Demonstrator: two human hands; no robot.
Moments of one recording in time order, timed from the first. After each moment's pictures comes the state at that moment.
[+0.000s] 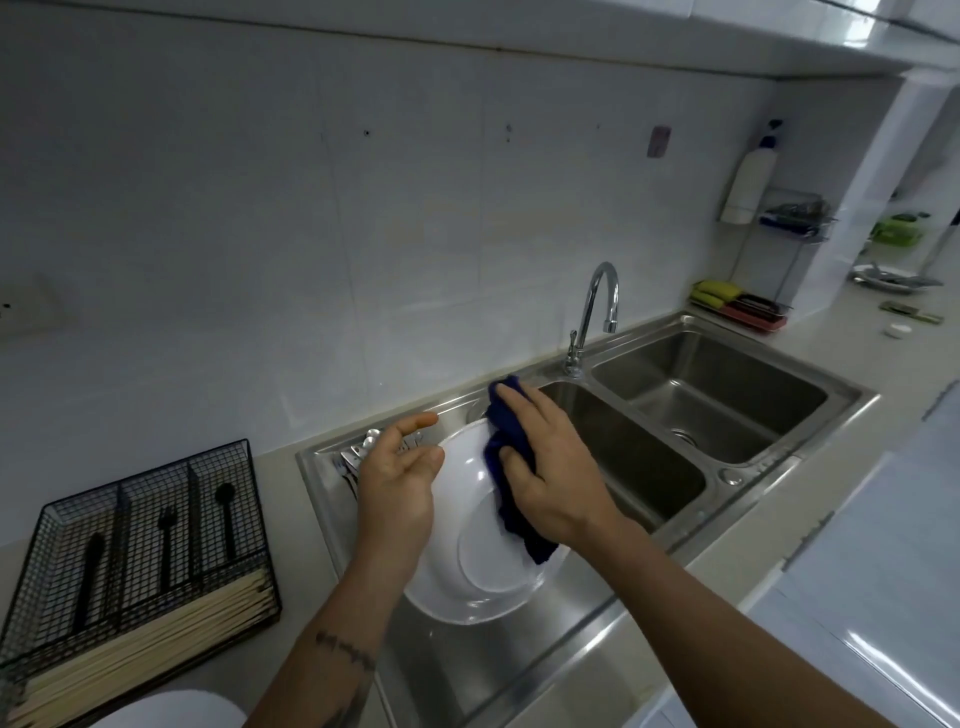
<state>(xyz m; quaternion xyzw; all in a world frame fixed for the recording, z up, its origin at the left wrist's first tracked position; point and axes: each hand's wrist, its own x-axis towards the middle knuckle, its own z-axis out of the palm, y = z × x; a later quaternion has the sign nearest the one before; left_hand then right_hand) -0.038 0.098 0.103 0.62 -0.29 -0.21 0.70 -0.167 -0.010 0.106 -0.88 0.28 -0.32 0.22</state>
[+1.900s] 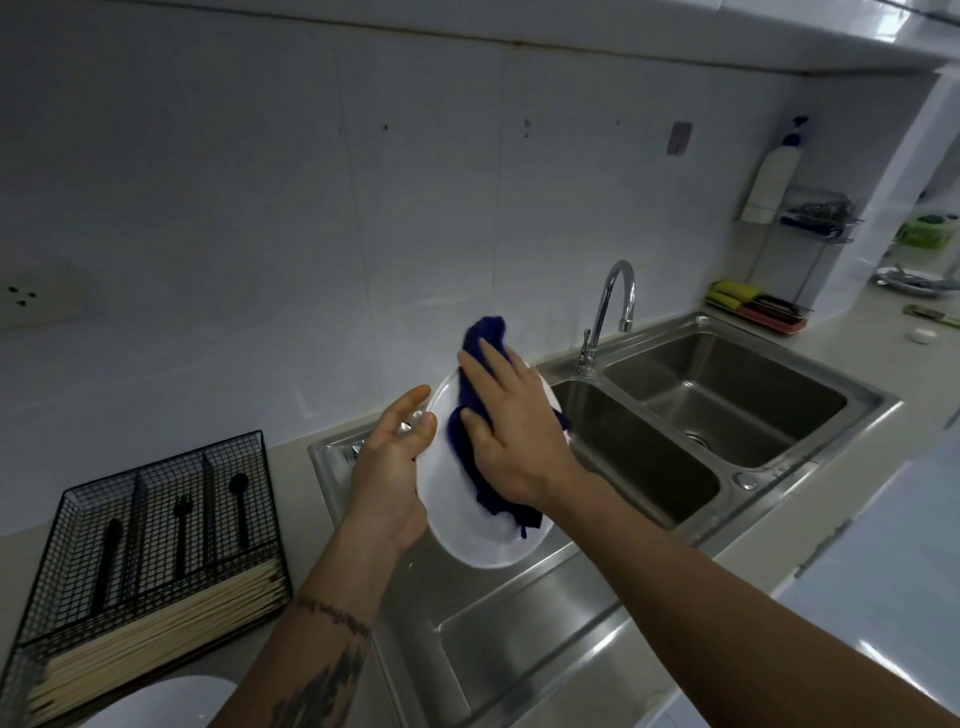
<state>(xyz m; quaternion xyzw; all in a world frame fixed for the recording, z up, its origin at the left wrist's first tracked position) -0.010 0.090 0.111 0.47 -0.17 -0.40 0.77 -0.114 -0.012 0.126 -0.91 0.24 -0.30 0.13</state>
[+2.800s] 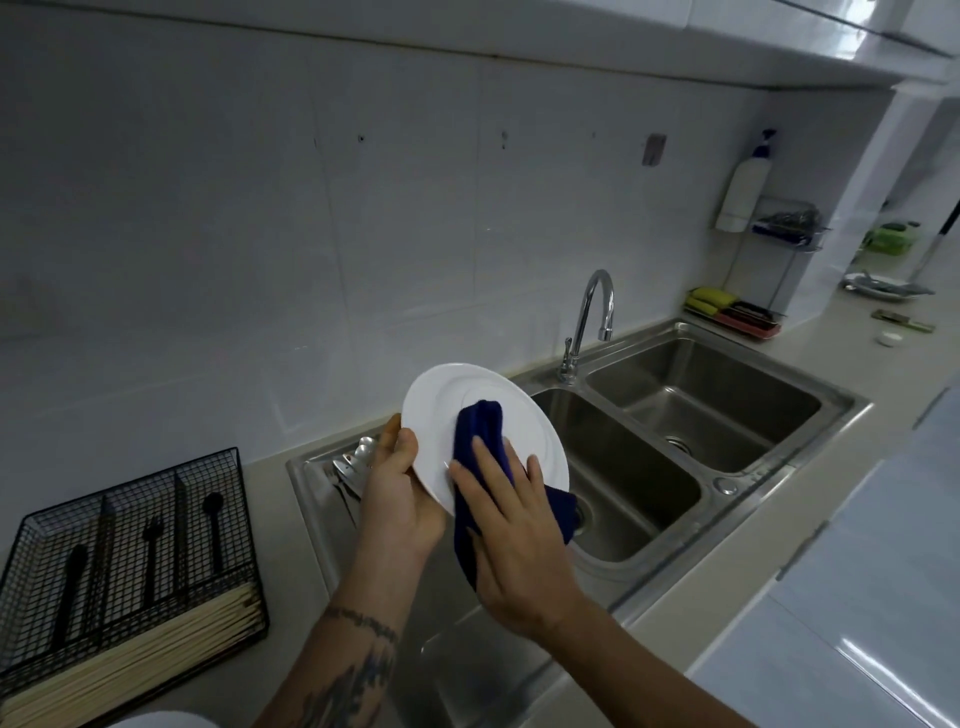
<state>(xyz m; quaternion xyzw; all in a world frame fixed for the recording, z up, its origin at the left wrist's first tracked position) -0.029 0.059 0.097 0.34 -0.03 -0.43 0.83 -0.161 0.027 0.054 -0.92 0.22 -0.31 0.09</state>
